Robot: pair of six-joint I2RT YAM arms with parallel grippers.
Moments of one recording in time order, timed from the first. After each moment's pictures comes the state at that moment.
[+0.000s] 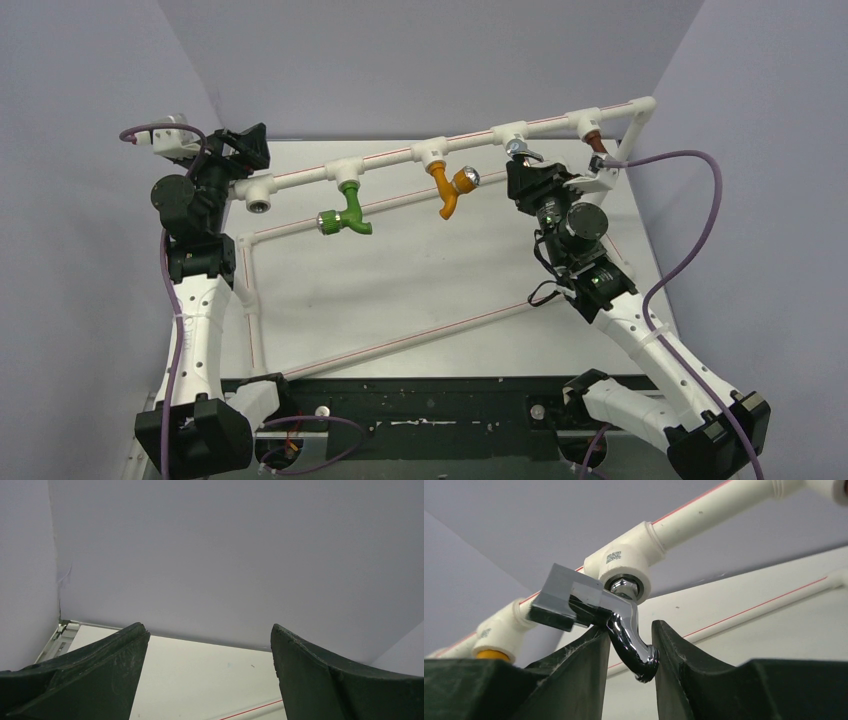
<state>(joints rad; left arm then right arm) 0.17 1.10 1.00 0.31 0.20 -0.44 0.51 0.99 0.88 0.23 0.33 0.60</state>
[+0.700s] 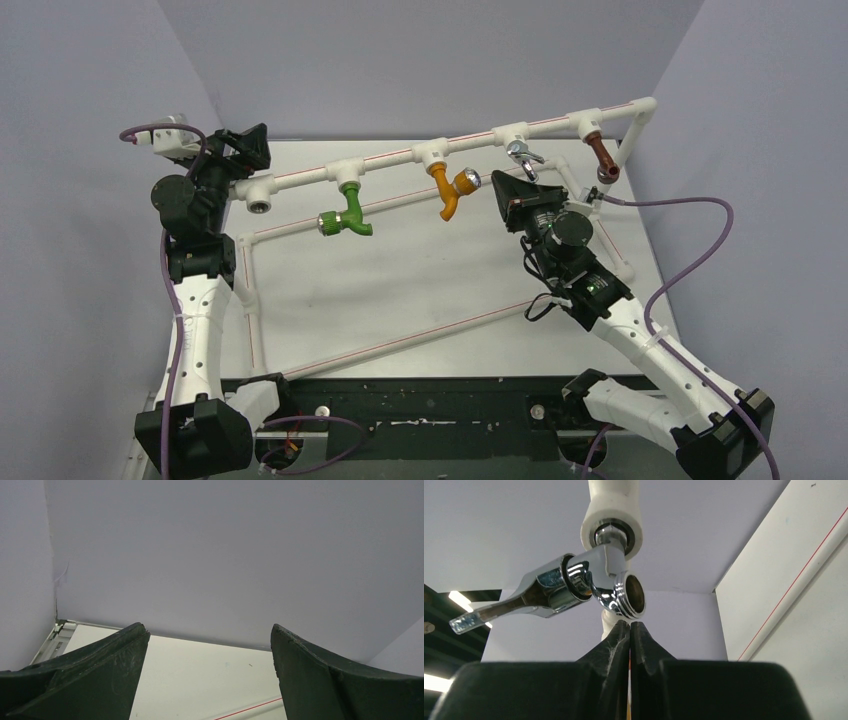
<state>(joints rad) 0.17 1.10 1.00 0.31 0.21 -0.44 0.59 0.97 0.86 0.12 0.38 1.53</state>
